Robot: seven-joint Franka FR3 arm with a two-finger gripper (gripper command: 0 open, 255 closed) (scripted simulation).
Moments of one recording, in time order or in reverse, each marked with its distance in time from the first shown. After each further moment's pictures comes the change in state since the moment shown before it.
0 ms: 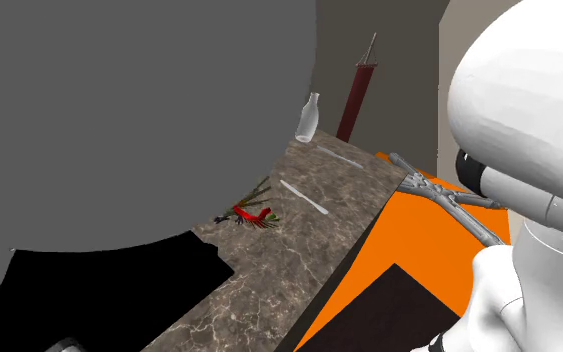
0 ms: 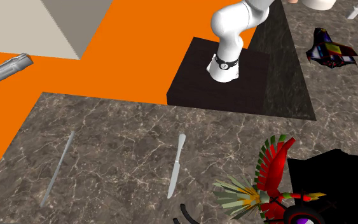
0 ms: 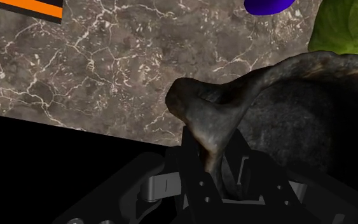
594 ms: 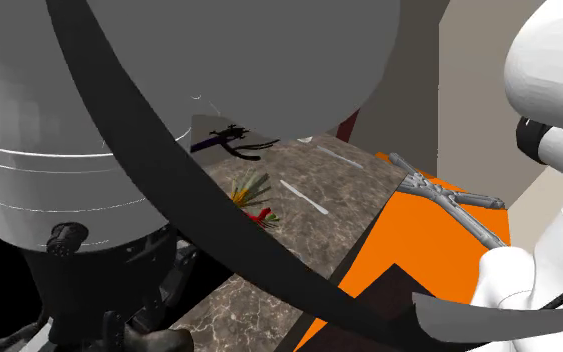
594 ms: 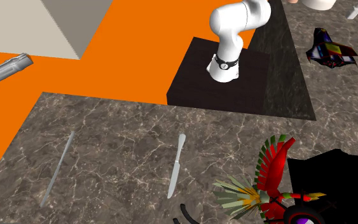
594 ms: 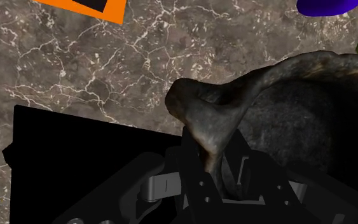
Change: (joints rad) arm -0.177 -0.250 -0.034 -0.304 0.135 0.073 -0.186
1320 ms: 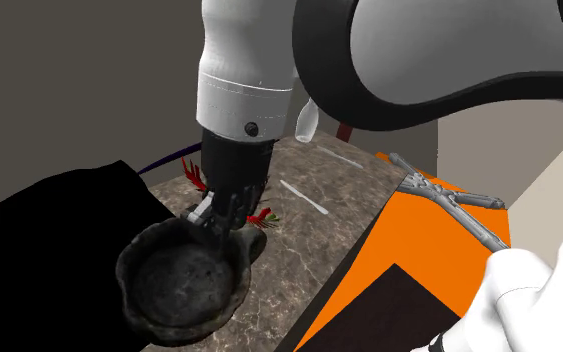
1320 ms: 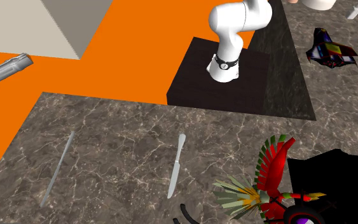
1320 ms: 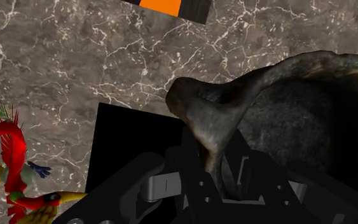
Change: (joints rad) arm -0.153 -0.245 -0.133 -0.269 0.116 0.024 -0.300
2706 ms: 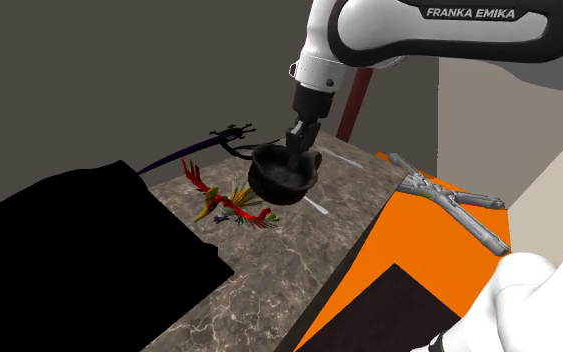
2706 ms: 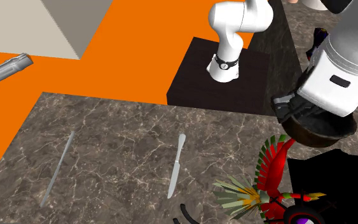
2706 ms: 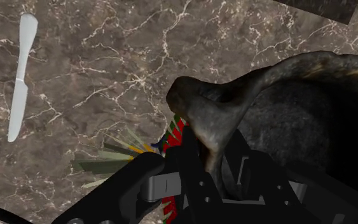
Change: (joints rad) arm -0.218 -0.091 -0.306 -0.094 -0.023 -0.047 -0.518
